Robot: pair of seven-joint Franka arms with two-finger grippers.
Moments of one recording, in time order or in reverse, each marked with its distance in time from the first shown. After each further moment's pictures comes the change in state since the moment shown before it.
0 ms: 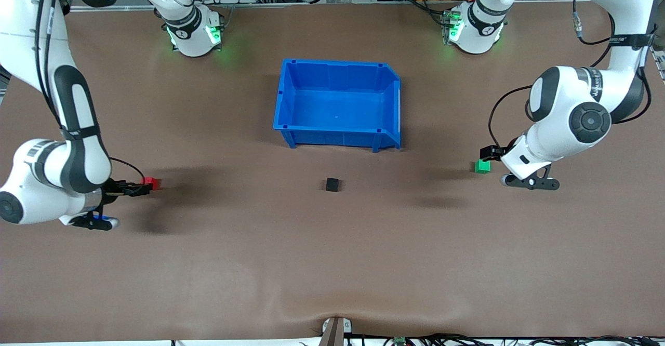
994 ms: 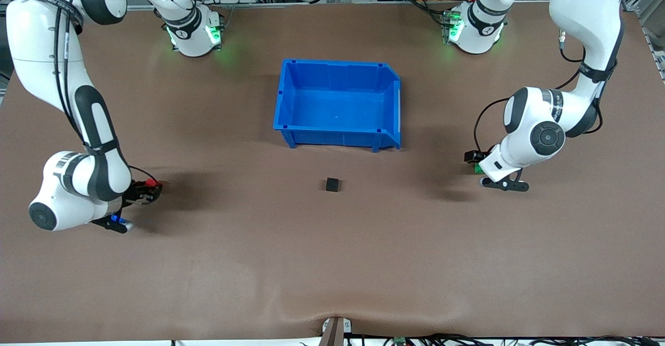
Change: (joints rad) left arm 0.000 0.139 0.000 -0.104 0.040 0.200 -0.022; right arm 0.011 0.083 0.012 0.043 0.096 -0.021 0.331
